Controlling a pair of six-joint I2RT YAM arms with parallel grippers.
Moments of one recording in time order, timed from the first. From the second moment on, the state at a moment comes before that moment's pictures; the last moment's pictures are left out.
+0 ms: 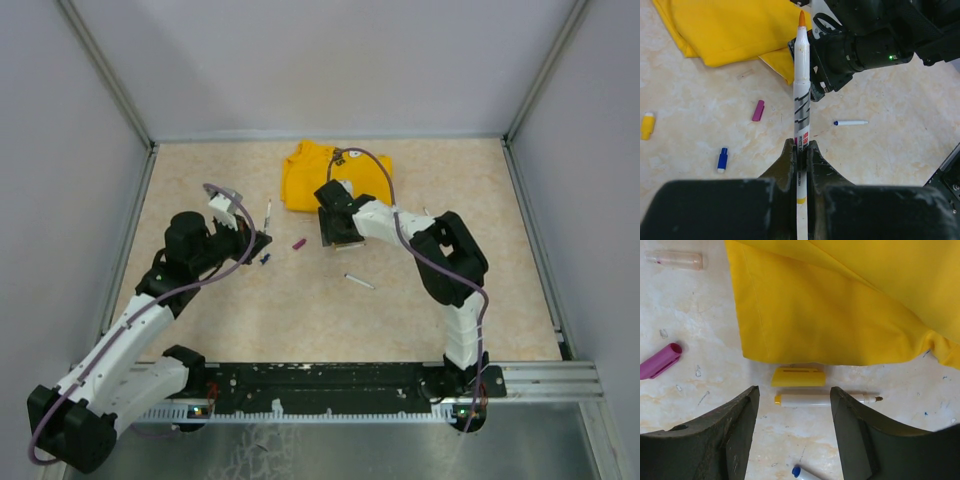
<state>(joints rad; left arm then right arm) -0.41 0.88 0.70 -0.12 0.30 -0.23 0.69 1.99 1.43 -0.51 0.23 0.46</state>
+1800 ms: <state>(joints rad) -0.41 0.86 0.70 -0.12 0.21 -0.23 0.94 1.68 1.03 -0.39 -0.11 -0.25</state>
